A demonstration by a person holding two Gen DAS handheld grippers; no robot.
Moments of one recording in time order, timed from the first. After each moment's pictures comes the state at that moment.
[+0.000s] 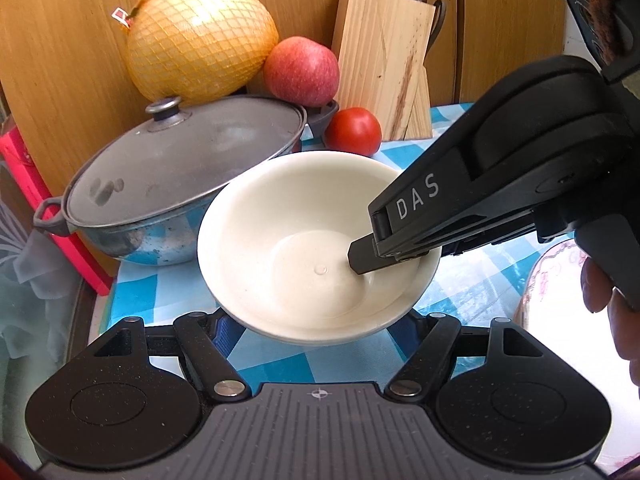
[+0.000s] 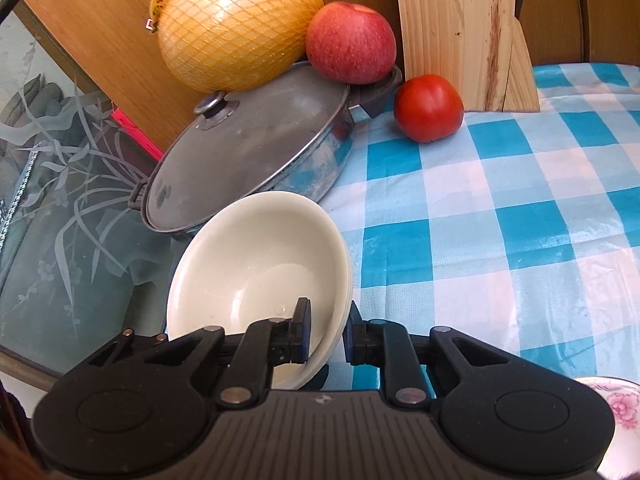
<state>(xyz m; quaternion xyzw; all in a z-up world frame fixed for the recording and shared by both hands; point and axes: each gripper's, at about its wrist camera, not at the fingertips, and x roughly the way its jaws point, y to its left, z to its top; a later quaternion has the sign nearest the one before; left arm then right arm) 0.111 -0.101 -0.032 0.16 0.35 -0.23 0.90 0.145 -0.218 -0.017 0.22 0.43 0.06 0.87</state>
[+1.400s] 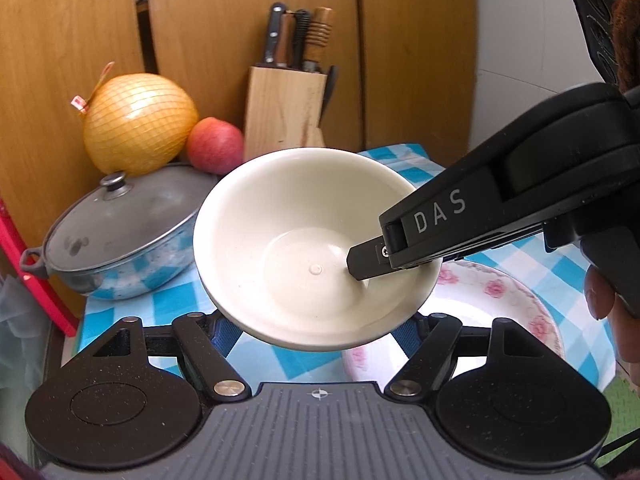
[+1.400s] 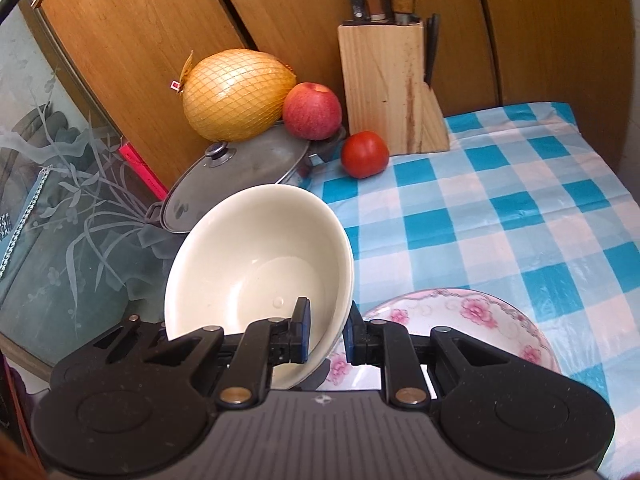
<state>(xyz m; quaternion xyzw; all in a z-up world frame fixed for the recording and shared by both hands) 0.023 -0.119 0.023 0.15 0.29 -0.31 0.89 0.019 -0.256 0.038 0.21 0.37 0.01 0.90</state>
